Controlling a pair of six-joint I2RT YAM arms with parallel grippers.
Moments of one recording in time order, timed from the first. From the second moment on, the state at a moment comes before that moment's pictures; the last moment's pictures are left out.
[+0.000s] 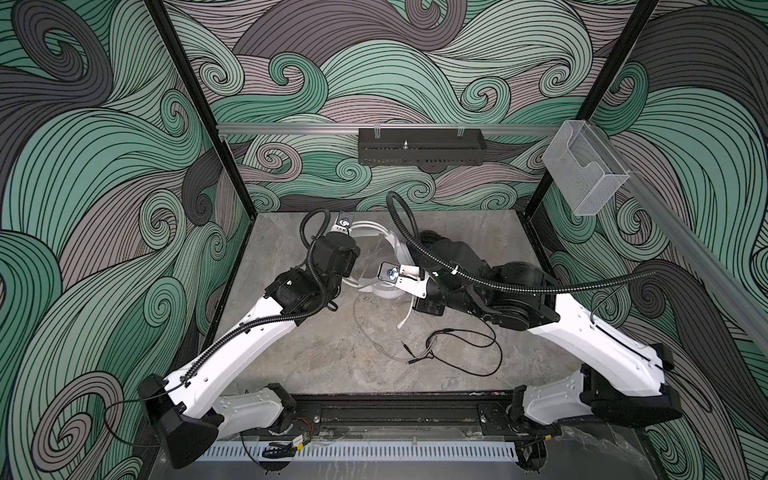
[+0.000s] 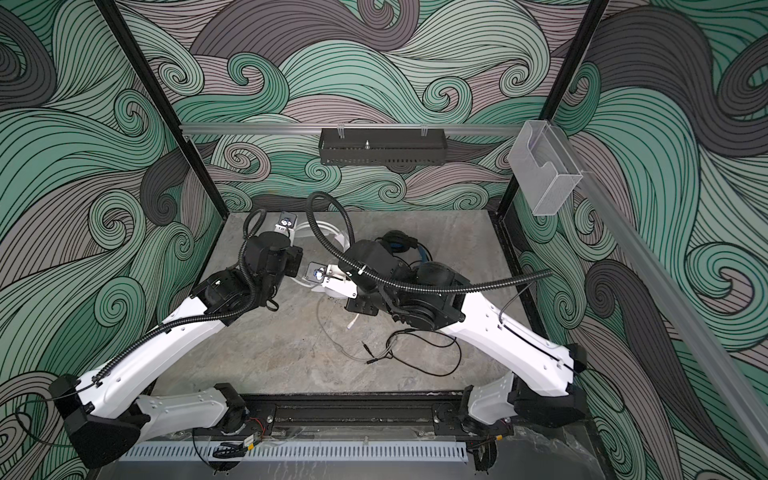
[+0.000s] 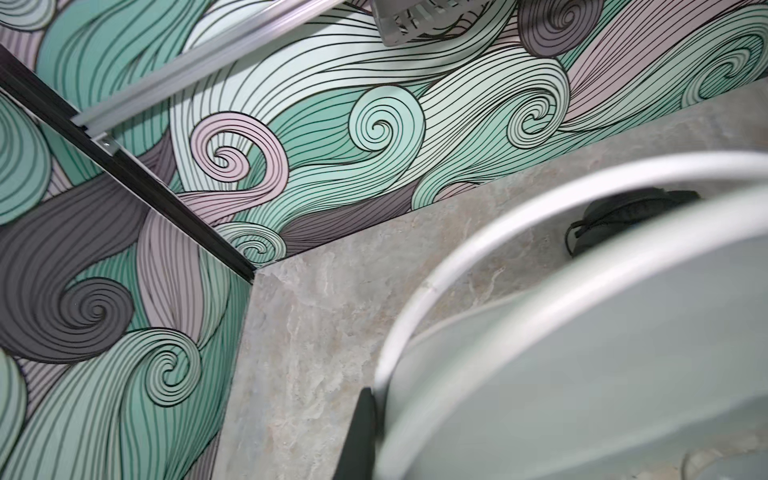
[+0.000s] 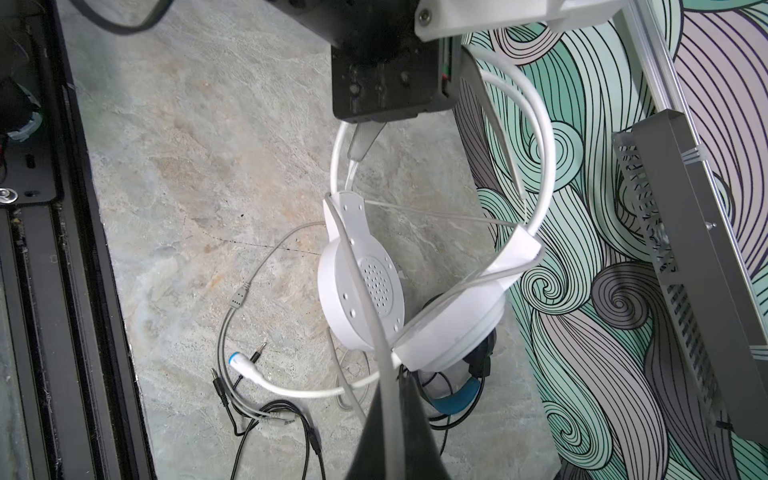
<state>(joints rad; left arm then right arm) -0.69 1.16 1.22 -0.56 -0.72 0.04 1.15 1.42 1.85 -1.16 0.33 -0.50</state>
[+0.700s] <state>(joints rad) -0.70 1.24 1.30 -0.49 -0.86 -0.06 1.15 1.45 1.85 -1.07 0.00 -0.12</state>
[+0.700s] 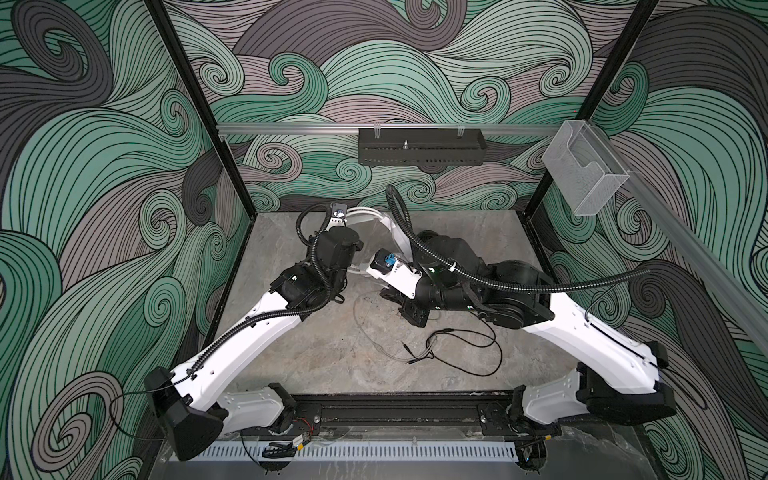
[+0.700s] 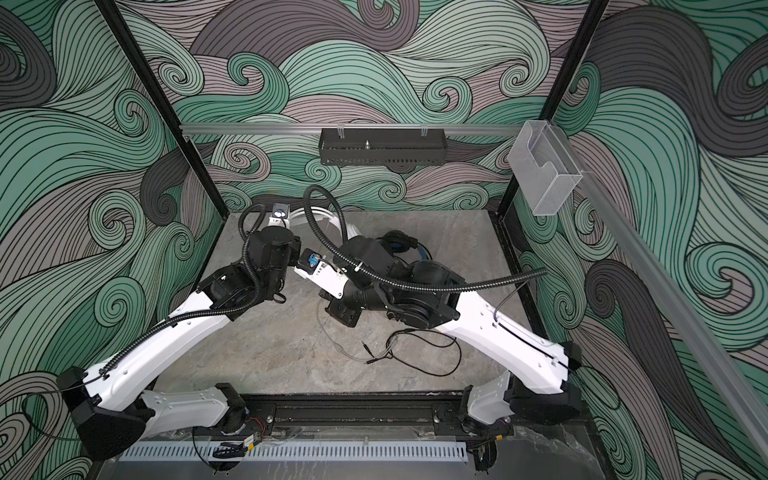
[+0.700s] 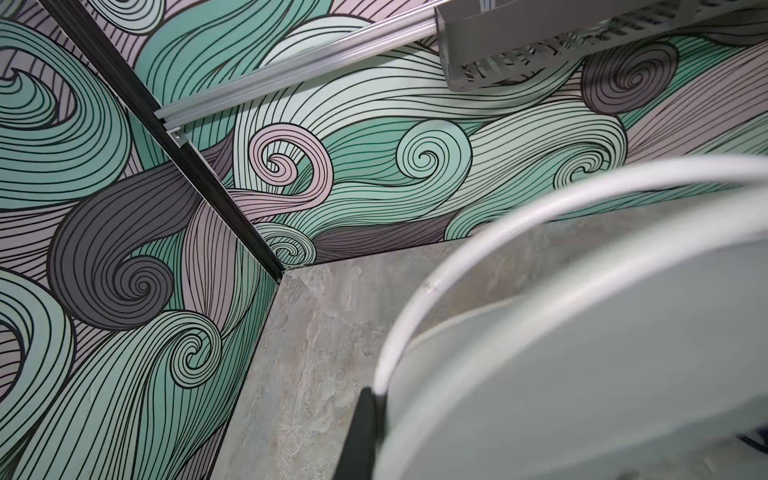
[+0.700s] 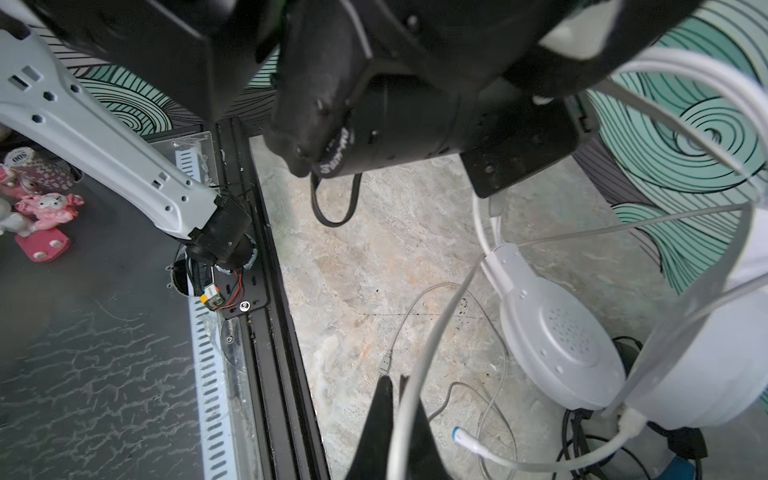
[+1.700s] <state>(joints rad) -0.72 1.16 1.24 -0.43 -0.48 0.47 1.15 1.45 2.00 -1.27 0.36 -0.47</state>
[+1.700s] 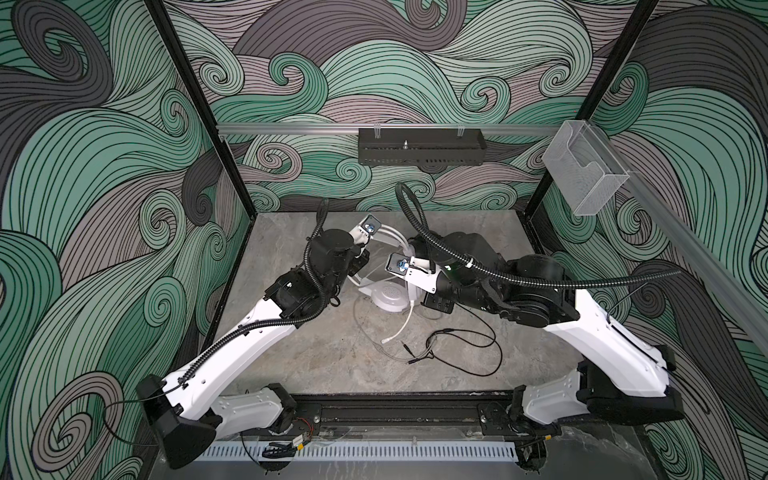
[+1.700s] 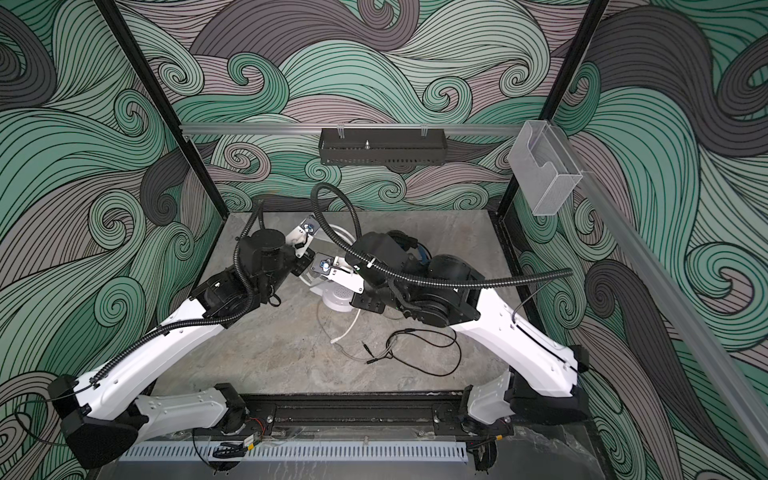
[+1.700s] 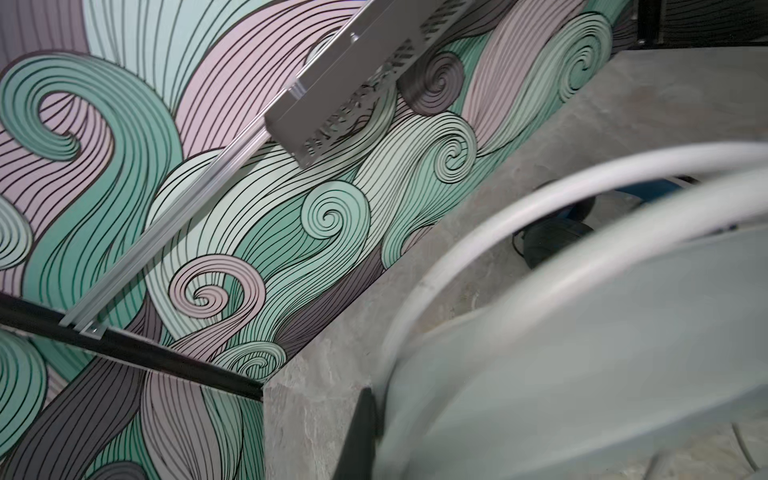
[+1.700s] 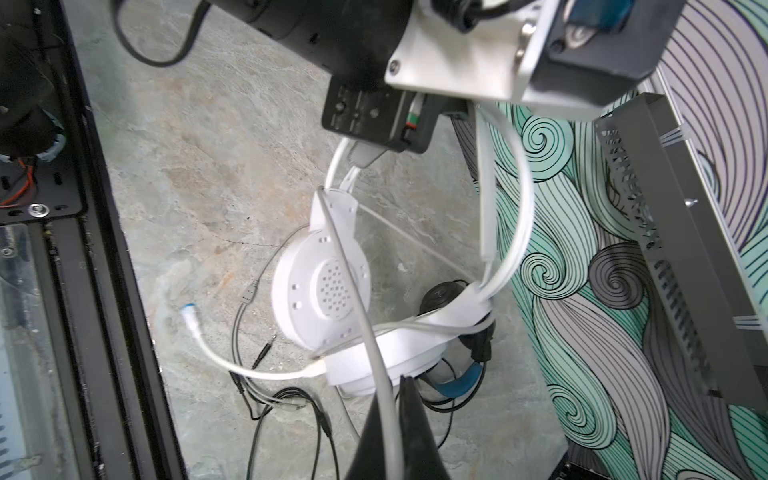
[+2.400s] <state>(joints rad) -0.72 1.03 1.25 -0.64 -0.24 0.23 0.86 1.32 1.69 -0.98 0.19 -0.44</state>
